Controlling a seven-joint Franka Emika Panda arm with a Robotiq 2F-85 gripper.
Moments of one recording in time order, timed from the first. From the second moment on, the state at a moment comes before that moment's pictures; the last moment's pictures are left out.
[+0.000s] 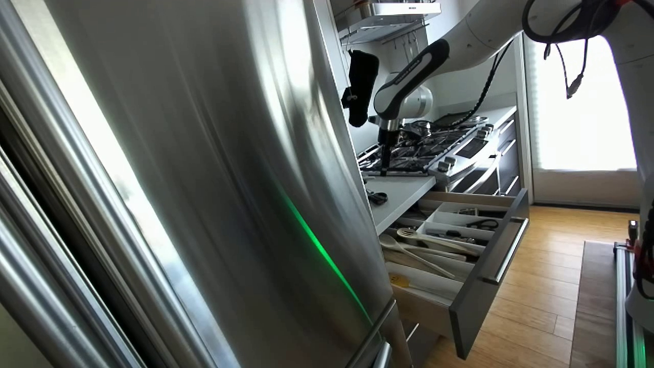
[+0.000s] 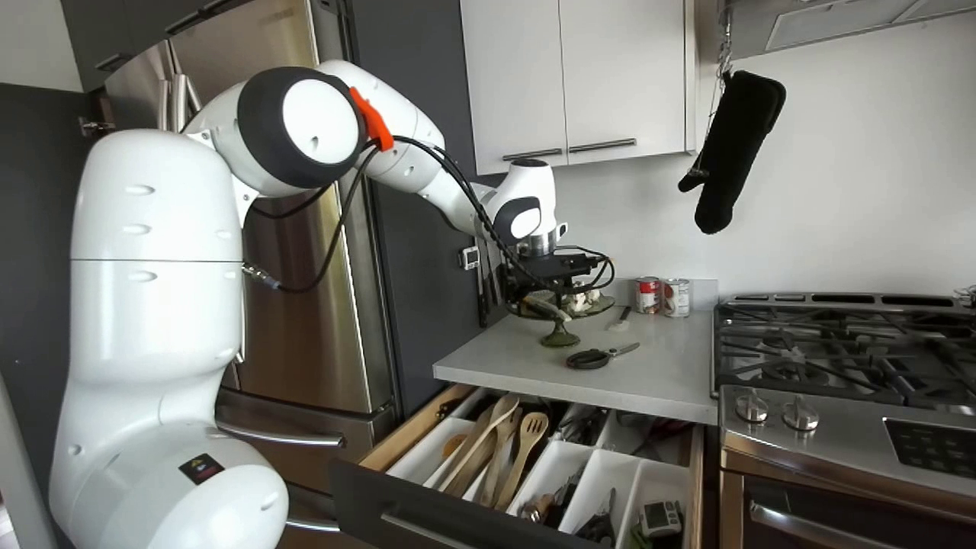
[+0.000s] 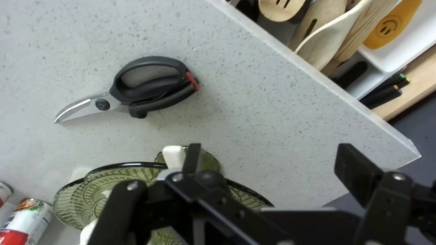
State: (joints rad) arm -0.09 0.18 -0.08 -1.87 0.31 2.38 -0.97
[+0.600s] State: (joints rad) arm -0.20 0.33 0.00 -1.72 0.47 2.40 -1.19
